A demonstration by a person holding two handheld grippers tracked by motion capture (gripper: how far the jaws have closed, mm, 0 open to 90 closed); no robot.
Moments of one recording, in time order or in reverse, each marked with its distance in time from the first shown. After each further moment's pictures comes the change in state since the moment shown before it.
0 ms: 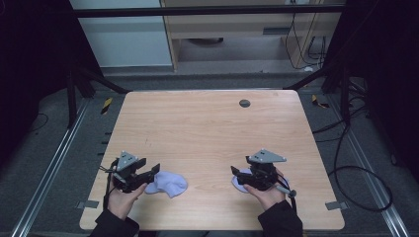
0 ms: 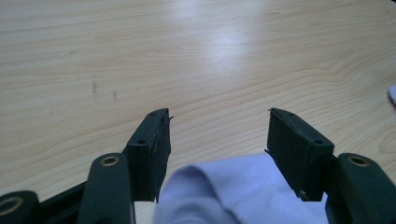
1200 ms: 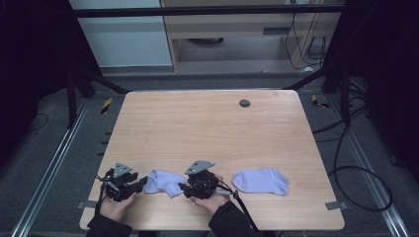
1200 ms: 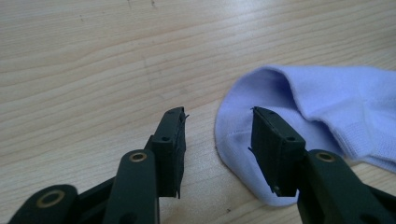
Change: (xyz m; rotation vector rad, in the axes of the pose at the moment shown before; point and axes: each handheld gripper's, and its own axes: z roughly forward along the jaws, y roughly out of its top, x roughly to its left) left arm 0.026 -0.042 0.011 0.194 0.059 0.015; right arm 0.123 0.012 0.095 0.148 0.244 -0.178
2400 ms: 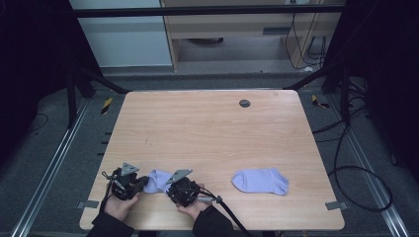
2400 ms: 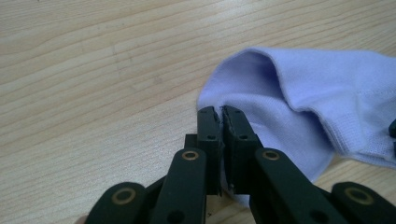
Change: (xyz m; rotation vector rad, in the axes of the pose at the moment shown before) left arm -0.007 0.002 0.011 0.064 -0.036 0.027; right arm 0.032 -0.002 0.047 0.086 0.085 -0.014
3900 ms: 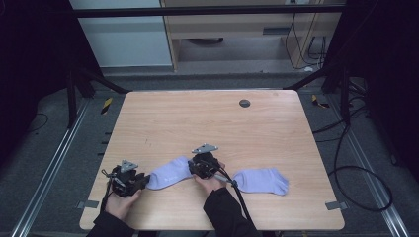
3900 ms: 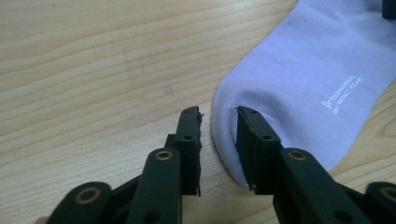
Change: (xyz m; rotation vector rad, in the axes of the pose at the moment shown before) left arm 0.003 0.006 0.004 -0.001 0.022 -0.046; right arm -0.087 0.005 -0.011 -0.103 -0.279 0.232
